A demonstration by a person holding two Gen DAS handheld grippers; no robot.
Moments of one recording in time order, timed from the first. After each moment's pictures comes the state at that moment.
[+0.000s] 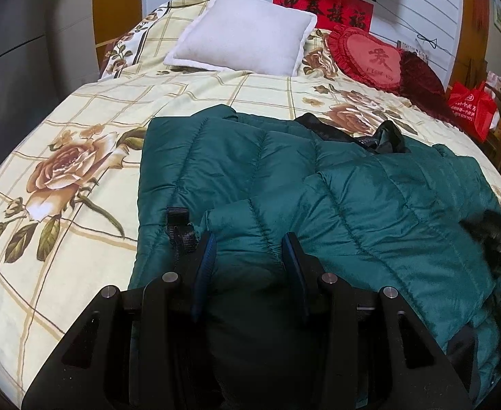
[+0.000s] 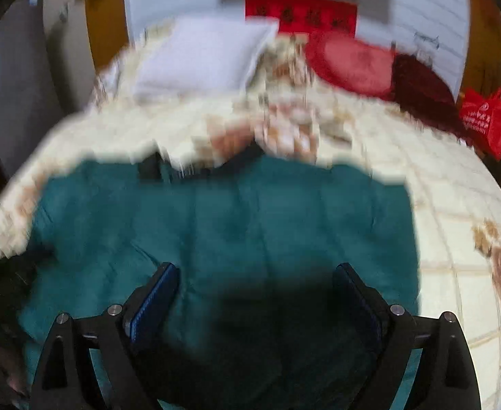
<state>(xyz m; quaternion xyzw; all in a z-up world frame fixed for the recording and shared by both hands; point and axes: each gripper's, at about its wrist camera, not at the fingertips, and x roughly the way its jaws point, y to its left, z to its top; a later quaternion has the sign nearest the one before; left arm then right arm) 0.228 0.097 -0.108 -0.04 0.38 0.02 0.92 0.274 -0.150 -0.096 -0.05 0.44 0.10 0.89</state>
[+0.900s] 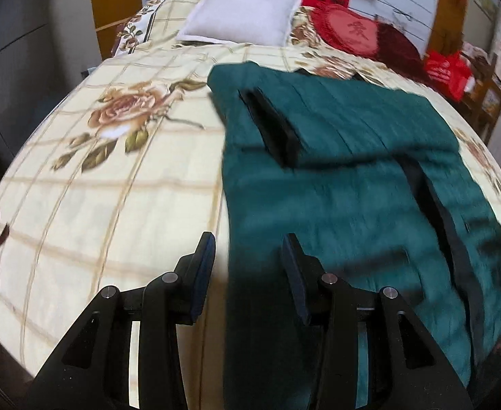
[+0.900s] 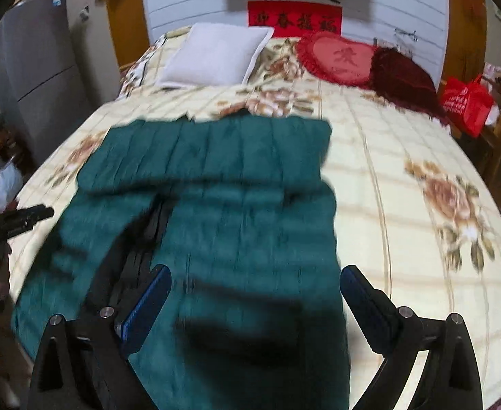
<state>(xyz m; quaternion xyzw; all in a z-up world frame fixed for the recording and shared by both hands) 0.047 0.149 -0.082 -0.02 0.43 -0.02 0.90 0.062 -0.244 -0.030 -0.03 0.43 0.13 0.89</state>
